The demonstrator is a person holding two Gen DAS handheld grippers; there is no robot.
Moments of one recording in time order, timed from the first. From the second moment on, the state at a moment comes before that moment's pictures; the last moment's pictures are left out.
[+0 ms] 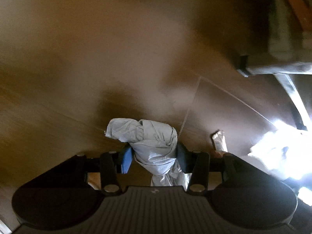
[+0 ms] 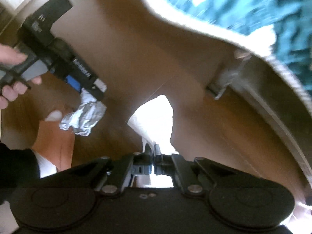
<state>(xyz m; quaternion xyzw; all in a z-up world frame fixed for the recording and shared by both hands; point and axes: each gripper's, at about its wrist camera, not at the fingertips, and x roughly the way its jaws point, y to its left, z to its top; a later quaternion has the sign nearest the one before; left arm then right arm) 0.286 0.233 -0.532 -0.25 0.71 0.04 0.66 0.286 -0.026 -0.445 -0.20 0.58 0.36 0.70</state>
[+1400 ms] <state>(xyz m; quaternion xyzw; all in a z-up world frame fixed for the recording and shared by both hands) 0.221 0.061 0.051 -0.04 0.32 -0.10 0.94 0.212 -0.200 0.030 -0.05 0.23 0.25 0.94</state>
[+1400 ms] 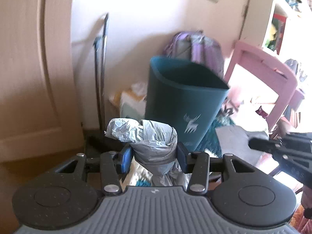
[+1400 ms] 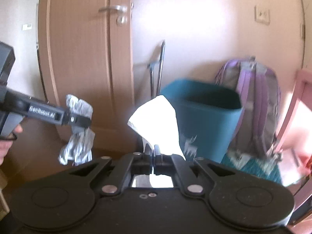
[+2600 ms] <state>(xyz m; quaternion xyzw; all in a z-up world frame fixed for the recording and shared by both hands) 0.431 -0.071 0.102 0.05 0.26 -0.08 0.96 0.416 -0.234 0.066 -0.02 0.18 0.14 0.97</state>
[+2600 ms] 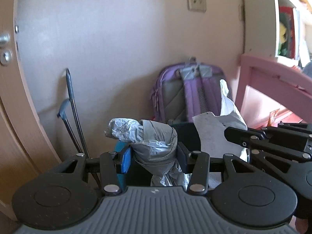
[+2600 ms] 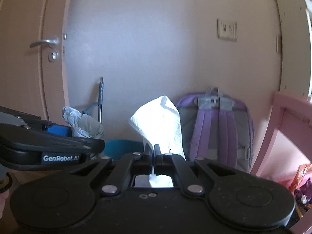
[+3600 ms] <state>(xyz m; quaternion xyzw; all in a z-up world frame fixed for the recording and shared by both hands) 0.480 -0.089 0.041 0.08 0.37 -0.09 0.92 0.424 -0.234 0.019 -0.05 0.27 0.17 0.95</state>
